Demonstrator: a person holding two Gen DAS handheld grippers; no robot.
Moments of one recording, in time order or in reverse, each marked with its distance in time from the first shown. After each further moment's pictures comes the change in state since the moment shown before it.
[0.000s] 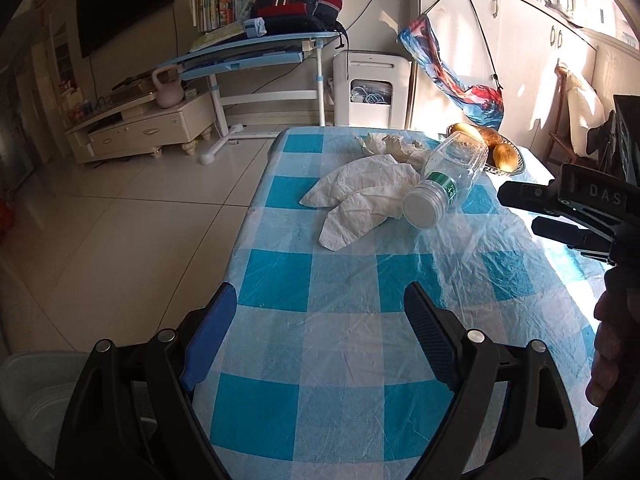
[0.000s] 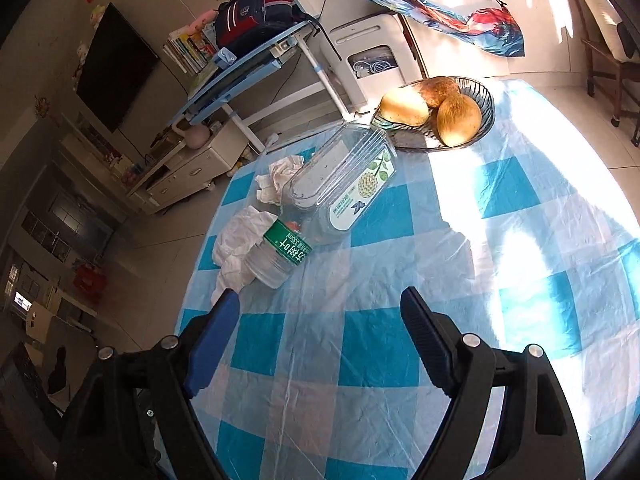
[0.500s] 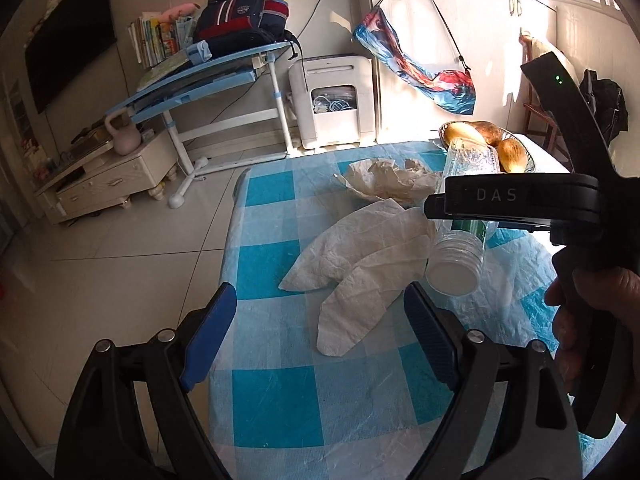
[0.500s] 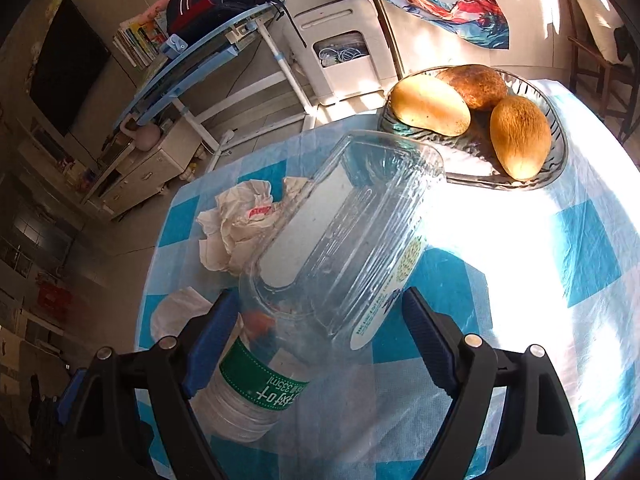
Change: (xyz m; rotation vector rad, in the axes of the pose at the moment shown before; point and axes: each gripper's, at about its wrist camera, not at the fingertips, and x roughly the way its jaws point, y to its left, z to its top) left arm 0.079 -0.010 0.060 0.204 -0.040 -0.074; right arm 0.083 0.021 0.039 0.009 0.033 -0.162
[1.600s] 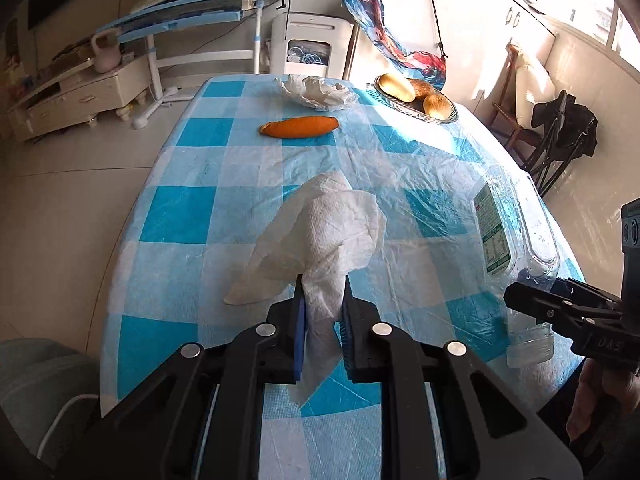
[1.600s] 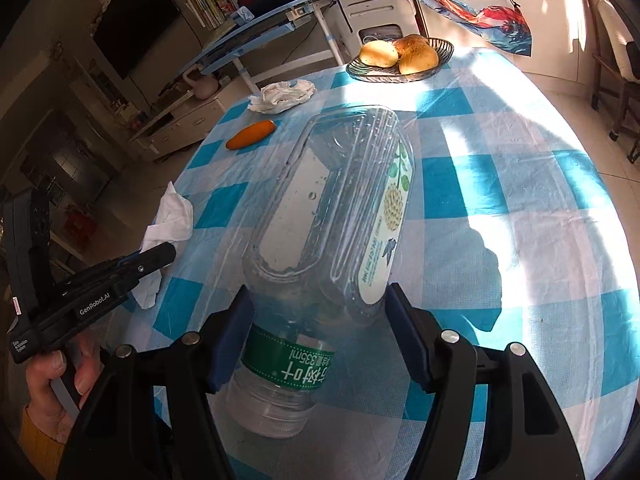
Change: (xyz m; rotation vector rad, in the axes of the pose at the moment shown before) left arm -0.079 -0.045 -0.094 -0.204 0.153 -0.190; right arm -0.140 -0.090 -0.140 -0.171 0.053 0.136
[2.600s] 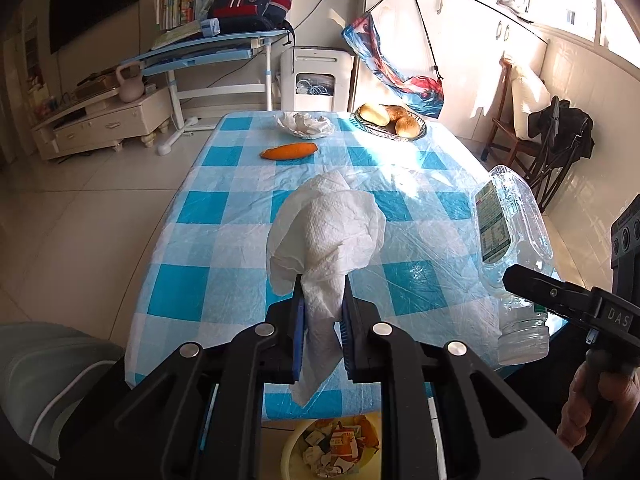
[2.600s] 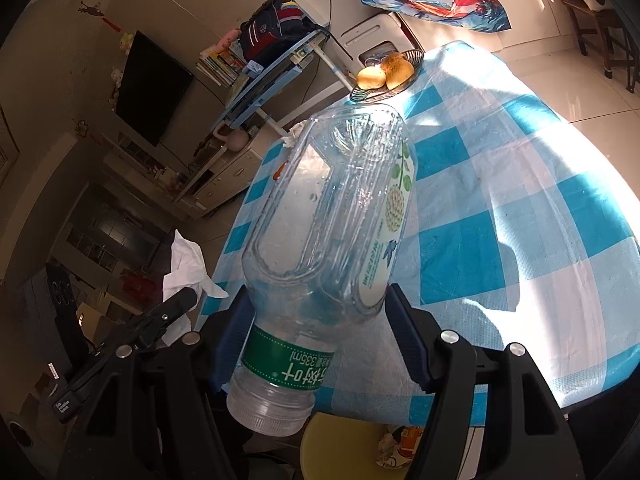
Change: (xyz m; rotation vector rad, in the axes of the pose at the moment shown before) left arm -0.091 -0.049 -0.038 0.021 -0.113 0.083; right arm -0.066 -0.013 -0.046 0.185 -0.130 0.214
